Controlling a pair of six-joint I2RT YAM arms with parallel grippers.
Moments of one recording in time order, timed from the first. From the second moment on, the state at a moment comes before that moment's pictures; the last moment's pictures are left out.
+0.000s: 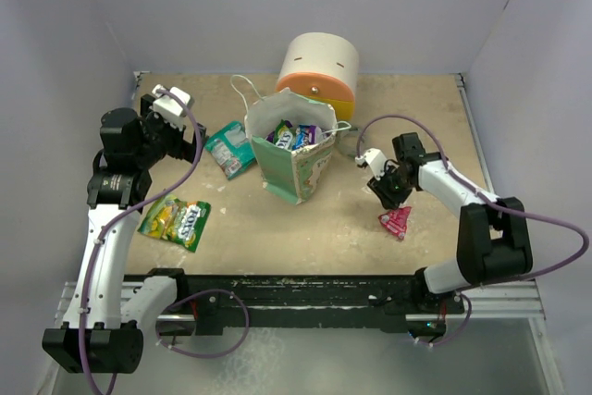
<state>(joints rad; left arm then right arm) 0.00 0.94 1.07 -0.45 0.37 0.32 0.17 1.46 0.86 -0.67 -0.20 -0.69</state>
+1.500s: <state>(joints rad) 0.00 0.94 1.06 -0.44 0.37 0.32 0.16 1.30 1.31 -0.83 -0.19 -0.58</state>
